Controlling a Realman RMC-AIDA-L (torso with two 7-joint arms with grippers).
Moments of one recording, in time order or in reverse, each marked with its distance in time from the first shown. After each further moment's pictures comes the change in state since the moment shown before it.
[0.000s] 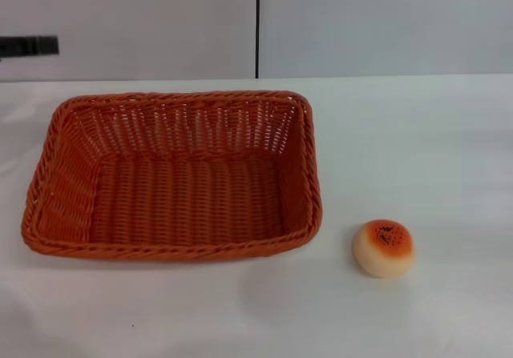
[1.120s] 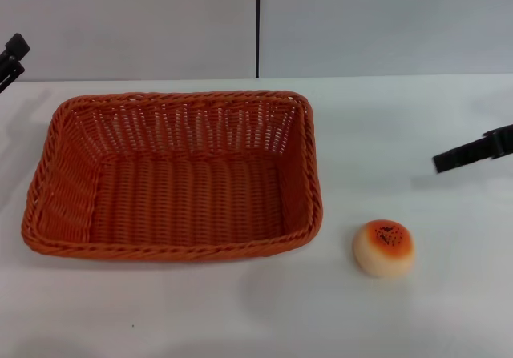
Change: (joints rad) left arm 0.202 -0.056 -0.011 -0.676 -0.769 -0.196 1.178; right arm 0.395 -0.046 -0.445 -0.539 -1.237 -0.339 1.294
